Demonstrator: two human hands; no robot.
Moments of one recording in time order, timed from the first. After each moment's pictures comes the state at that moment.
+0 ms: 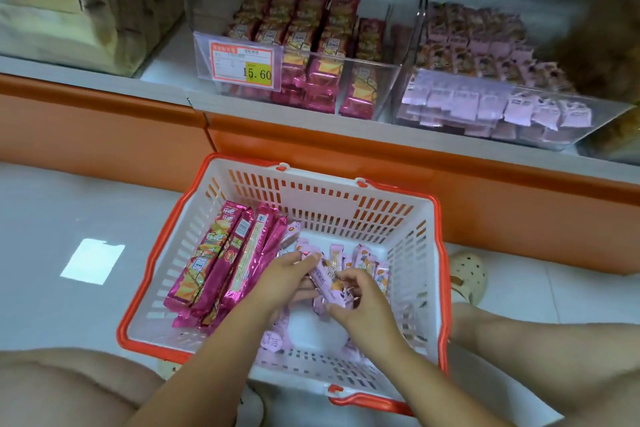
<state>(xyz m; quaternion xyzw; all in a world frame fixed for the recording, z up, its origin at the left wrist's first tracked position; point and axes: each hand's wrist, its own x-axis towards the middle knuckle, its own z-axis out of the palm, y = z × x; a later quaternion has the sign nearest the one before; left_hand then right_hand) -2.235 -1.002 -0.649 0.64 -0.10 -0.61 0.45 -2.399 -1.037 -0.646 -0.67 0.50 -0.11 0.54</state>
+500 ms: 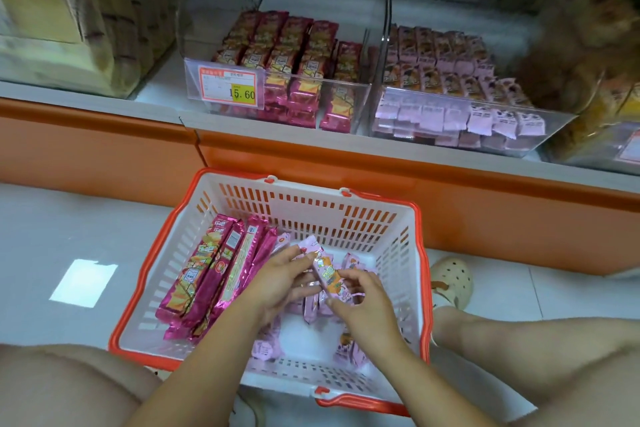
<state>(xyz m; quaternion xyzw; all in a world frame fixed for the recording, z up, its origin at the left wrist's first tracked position) -2.245 -1.011 -0.616 0.58 -0.12 -0.63 0.50 -2.412 -1.044 -0.622 -0.66 0.51 -0.18 0.52</state>
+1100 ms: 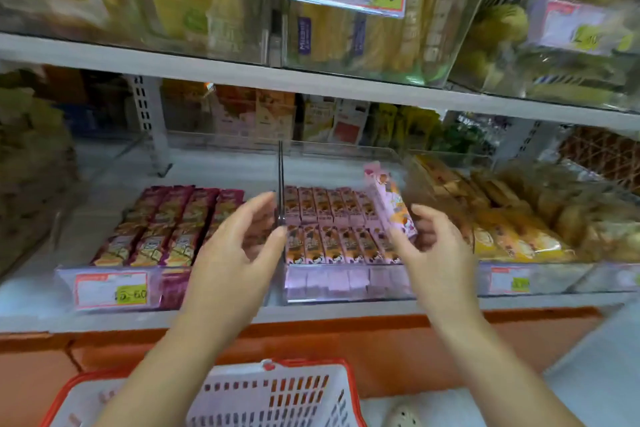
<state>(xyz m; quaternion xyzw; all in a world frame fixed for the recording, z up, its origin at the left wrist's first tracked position) -2.232 -1.146 -0.393 0.61 -0.55 -0.15 0.55 -2.448 -1.233 -0.394 -0.65 0.56 -0.49 0.14</state>
